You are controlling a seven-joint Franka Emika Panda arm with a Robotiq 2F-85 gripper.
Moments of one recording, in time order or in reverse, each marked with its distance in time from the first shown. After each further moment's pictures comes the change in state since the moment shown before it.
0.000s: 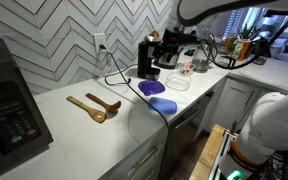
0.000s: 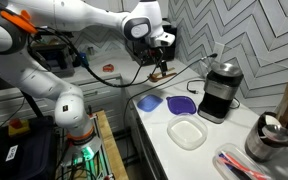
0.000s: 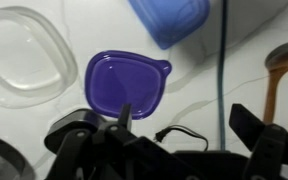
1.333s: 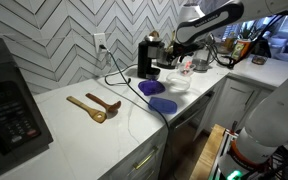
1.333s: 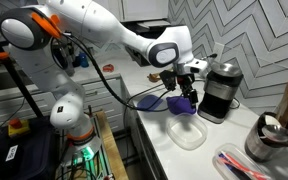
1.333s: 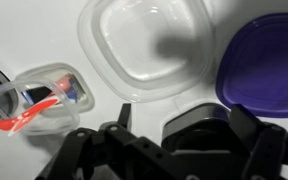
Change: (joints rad) arm -0.180 0.277 -0.146 0.072 -0.270 0.206 -0.014
